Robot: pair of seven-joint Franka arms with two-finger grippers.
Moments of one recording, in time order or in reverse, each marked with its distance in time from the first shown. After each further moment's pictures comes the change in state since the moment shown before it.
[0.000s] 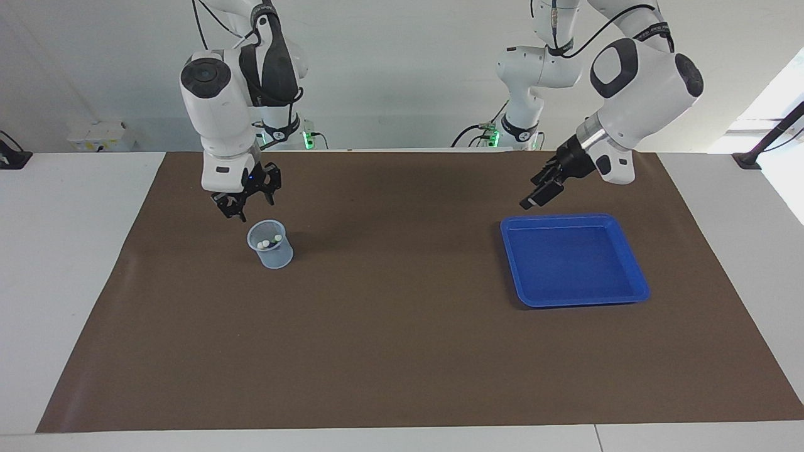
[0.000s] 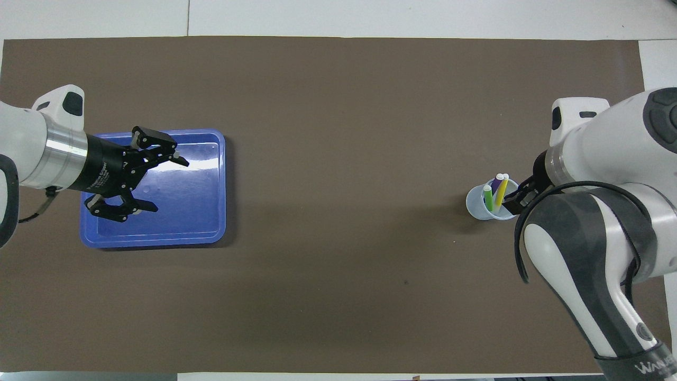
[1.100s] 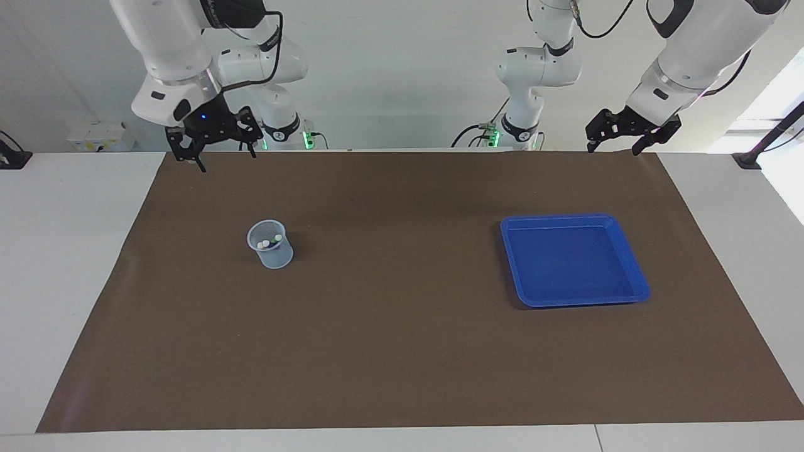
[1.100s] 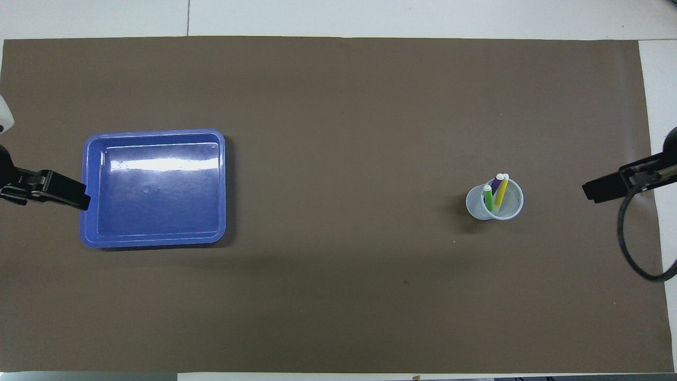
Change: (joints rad) left arm 0.067 0.010 -0.018 0.275 0.321 -0.373 0.890; right arm -0.098 0.006 -0.021 0.444 0.055 -0.479 0.301
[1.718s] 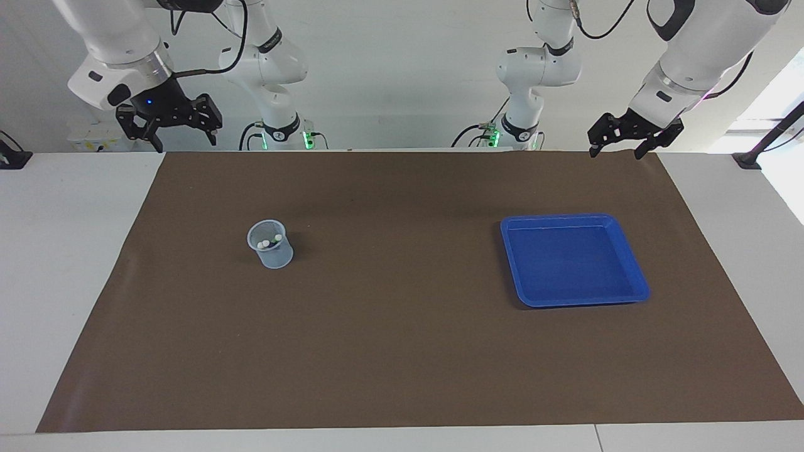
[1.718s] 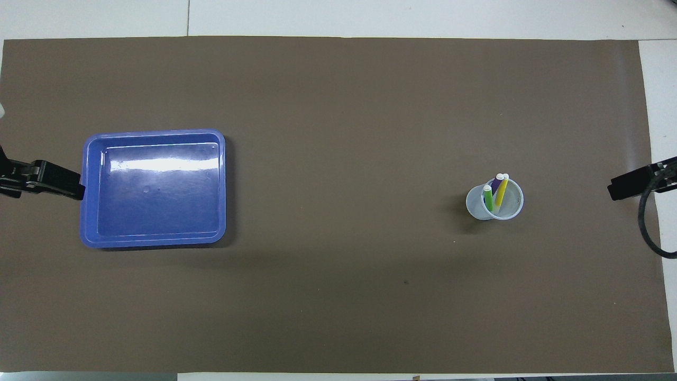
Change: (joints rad) left arm 0.059 0.004 -0.048 0.010 0.011 0.036 -0.038; right arm -0.029 0.017 0.005 0.002 -0.042 -0.030 0.052
